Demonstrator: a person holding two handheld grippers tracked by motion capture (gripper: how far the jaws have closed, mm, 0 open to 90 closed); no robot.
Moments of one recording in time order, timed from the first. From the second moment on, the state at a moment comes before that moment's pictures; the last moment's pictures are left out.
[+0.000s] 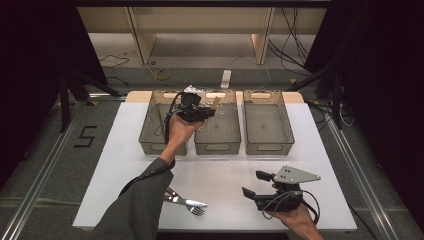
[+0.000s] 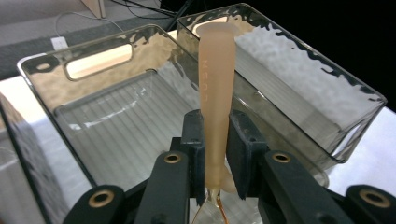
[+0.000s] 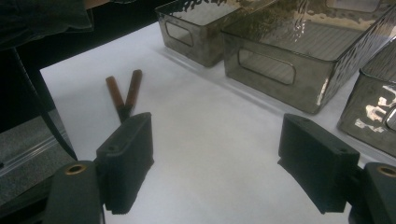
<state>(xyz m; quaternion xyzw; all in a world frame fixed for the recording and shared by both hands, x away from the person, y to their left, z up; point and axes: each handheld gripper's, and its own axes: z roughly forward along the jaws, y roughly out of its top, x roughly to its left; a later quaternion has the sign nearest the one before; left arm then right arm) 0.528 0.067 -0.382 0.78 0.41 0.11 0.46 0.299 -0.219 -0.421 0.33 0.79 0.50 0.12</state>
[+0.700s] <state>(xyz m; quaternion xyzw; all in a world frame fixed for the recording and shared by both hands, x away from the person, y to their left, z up) 0.534 0.065 -0.395 0.78 0.43 0.10 0.45 0.299 -0.218 -0.422 0.33 0.79 0.50 0.12</state>
